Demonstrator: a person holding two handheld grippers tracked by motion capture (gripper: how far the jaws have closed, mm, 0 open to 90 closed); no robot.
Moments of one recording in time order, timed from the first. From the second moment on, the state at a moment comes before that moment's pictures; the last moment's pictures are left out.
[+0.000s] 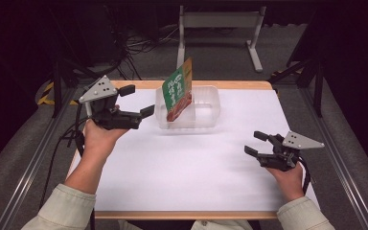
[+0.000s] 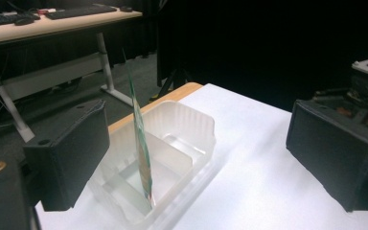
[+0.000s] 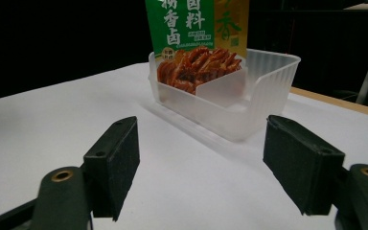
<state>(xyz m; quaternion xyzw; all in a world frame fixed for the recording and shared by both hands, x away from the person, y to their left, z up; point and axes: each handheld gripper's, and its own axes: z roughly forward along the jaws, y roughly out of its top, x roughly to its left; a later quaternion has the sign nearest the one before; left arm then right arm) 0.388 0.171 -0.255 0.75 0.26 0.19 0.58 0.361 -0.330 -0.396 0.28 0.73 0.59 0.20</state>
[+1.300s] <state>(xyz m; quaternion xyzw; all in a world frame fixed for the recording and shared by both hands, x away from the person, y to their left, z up) 0.331 0.230 -0.370 0.70 0.26 0.24 0.62 0.347 -0.350 -0.408 0.28 0.74 0.56 0.24</state>
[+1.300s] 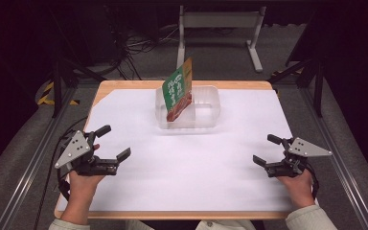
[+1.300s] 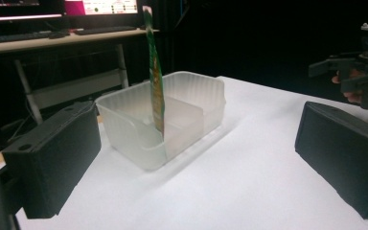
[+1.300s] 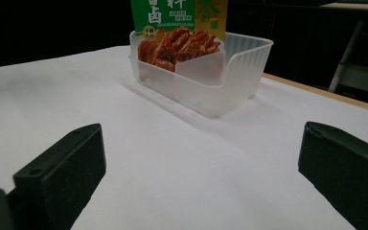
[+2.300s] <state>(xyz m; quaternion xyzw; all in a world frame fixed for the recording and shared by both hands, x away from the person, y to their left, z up) 0.354 0.231 -0.447 0.78 0.33 0.18 0.49 0.354 -0.336 -0.427 0.29 0.77 0.54 0.18</state>
